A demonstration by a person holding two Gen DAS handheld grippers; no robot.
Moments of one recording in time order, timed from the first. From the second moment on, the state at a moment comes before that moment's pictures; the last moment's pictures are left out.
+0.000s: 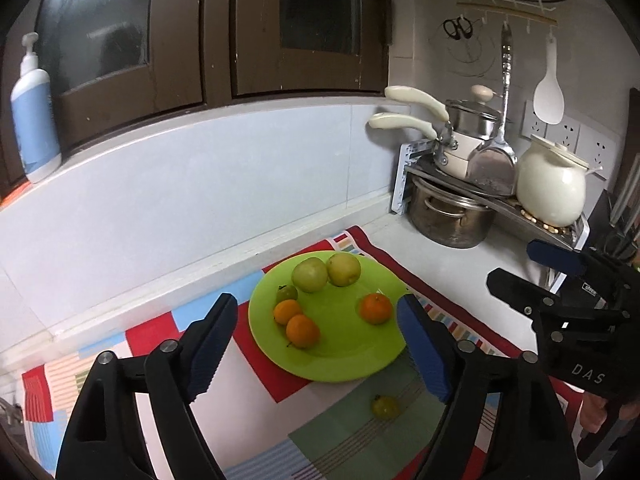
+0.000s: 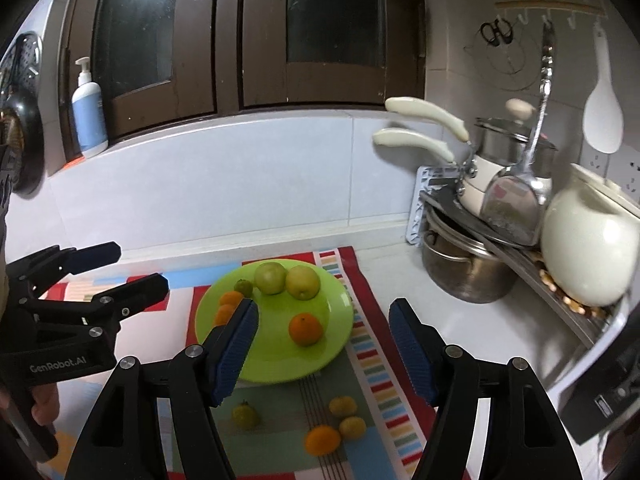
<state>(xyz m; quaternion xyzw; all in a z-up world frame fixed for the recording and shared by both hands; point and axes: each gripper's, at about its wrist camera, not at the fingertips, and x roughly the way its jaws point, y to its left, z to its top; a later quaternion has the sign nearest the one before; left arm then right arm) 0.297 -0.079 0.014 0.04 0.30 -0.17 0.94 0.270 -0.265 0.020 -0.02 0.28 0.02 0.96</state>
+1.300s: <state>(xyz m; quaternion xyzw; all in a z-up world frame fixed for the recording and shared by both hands) 0.257 -0.115 -0.098 0.11 0.34 -0.25 0.90 0.207 -0.269 -0.081 0.01 0.36 0.01 0.93</state>
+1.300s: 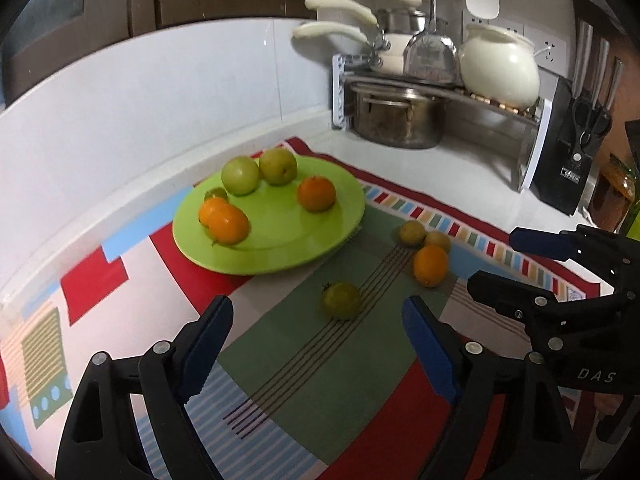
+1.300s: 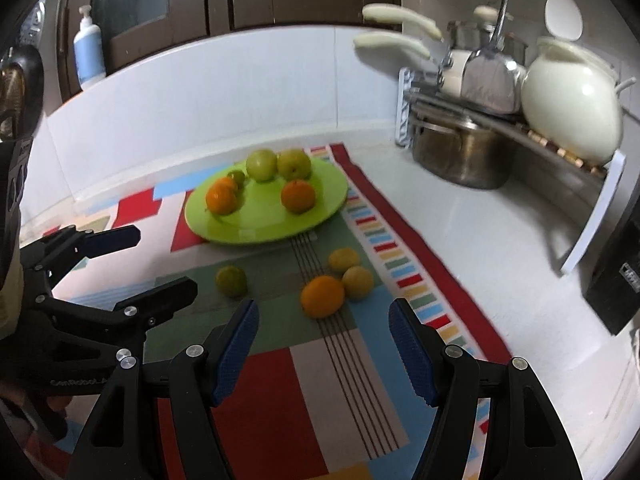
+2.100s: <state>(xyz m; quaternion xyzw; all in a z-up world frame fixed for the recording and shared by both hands) 0.304 -0.141 -0.135 0.10 0.41 -0.29 0.86 0.256 -0.284 -0.127 0.08 0.42 0.03 0.90</state>
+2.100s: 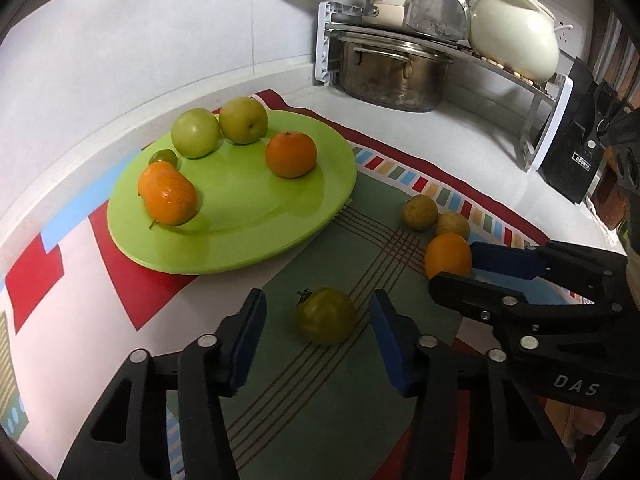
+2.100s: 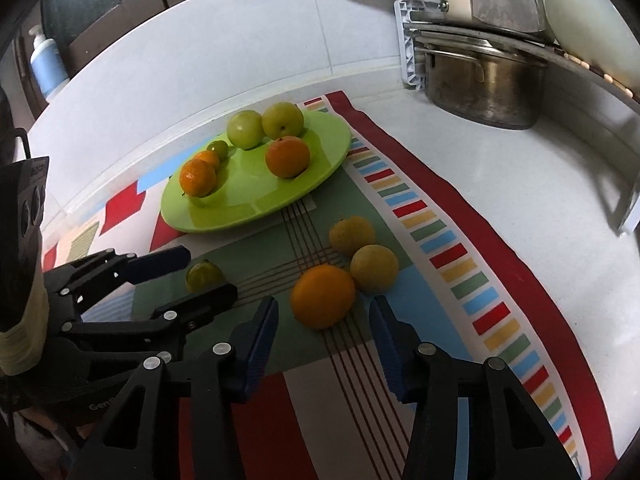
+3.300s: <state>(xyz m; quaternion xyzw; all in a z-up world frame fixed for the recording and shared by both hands) 0.279 -0.114 -0.093 0.06 0.39 -0.25 0.88 0.238 -0.267 -0.084 0.07 0.38 0.05 0.92</state>
